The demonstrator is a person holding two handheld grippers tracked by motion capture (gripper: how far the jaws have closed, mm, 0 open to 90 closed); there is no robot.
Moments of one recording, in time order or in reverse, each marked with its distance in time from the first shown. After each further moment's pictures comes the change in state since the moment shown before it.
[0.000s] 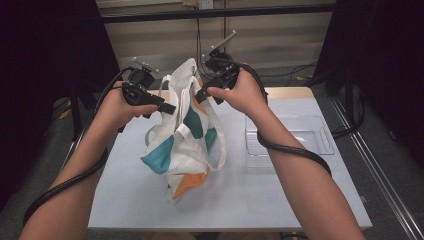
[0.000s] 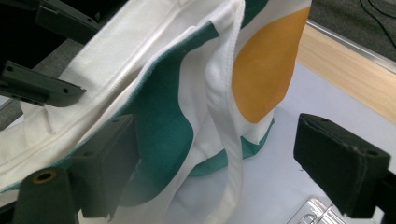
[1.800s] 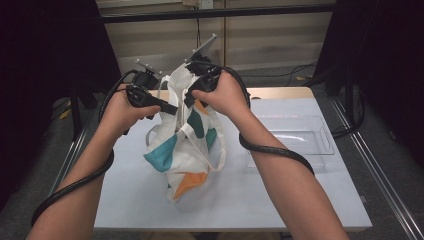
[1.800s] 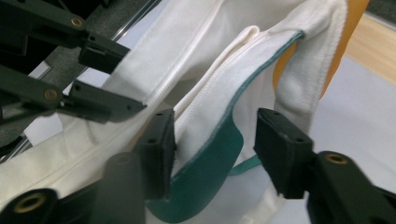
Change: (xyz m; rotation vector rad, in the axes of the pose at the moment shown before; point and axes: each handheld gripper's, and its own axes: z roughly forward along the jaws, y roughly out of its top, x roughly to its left) left arm -0.001 -0.002 0.007 0.007 -0.045 -0.033; right arm 0.028 0.015 0.021 0.090 0.045 0.044
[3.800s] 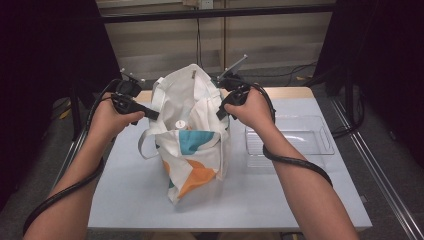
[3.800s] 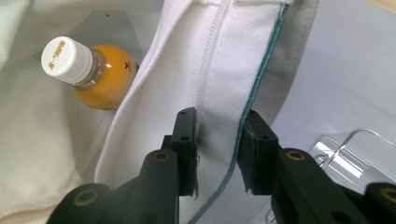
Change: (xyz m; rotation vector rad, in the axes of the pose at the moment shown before) left arm 0.031 -0.035 -0.002 0.019 0.102 -0.136; right arm -0.065 -0.059 0.016 0.063 -0.019 0.093
